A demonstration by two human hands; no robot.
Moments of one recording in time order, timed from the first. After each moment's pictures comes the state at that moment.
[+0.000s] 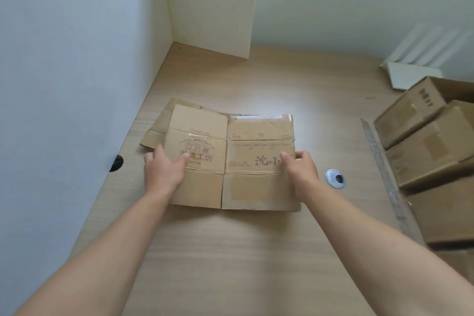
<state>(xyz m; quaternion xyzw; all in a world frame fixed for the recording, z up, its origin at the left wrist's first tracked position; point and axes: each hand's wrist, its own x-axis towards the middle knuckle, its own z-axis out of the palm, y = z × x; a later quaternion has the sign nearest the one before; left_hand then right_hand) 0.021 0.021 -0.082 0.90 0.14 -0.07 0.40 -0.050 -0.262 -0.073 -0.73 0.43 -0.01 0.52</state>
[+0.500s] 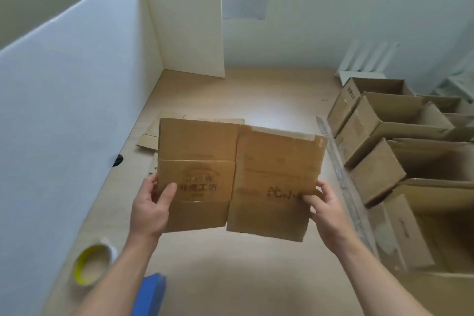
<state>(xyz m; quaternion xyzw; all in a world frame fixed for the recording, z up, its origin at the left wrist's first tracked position) -0.180 0.013 -0.010 0.74 0.01 0.03 0.67 -0.288 -0.318 -0.013 -0.66 0.28 -0.07 0.69</state>
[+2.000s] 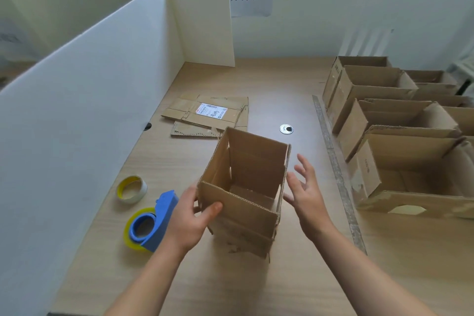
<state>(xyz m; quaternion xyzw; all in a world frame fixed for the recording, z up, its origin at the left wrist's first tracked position) -0.404 0.000 0.001 0.80 -0.07 -0.08 0.59 -0.442 -0.259 0.009 -0.69 0.17 -0.11 0.70</state>
